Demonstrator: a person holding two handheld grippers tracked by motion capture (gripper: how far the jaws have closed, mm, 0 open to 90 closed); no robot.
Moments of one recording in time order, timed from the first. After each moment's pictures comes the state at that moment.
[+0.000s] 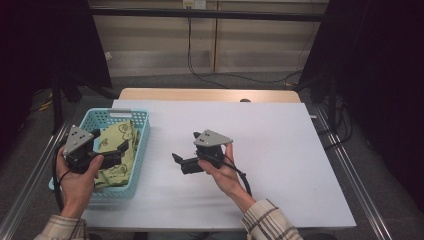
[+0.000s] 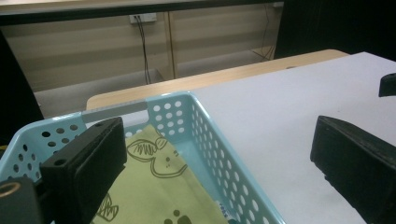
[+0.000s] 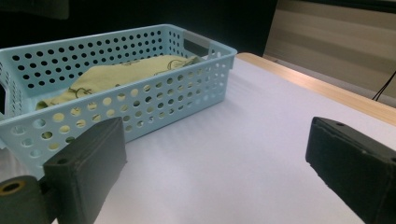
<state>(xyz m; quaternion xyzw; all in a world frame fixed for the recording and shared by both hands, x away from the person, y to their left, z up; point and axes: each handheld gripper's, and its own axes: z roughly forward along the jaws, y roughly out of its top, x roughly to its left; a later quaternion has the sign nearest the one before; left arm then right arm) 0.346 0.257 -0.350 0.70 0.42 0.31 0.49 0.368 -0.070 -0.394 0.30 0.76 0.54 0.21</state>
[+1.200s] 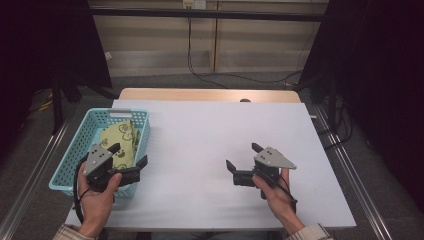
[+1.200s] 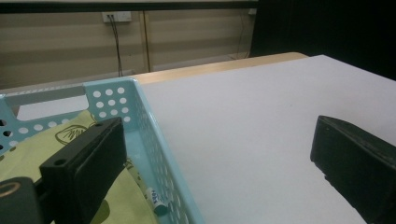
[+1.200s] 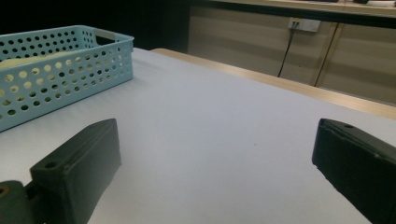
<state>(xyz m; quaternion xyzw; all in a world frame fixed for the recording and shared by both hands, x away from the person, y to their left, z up) 0.318 0.215 -0.376 0.70 0.41 0.28 0.52 0.306 -0.194 -0.401 0.40 0.69 0.52 0.30</state>
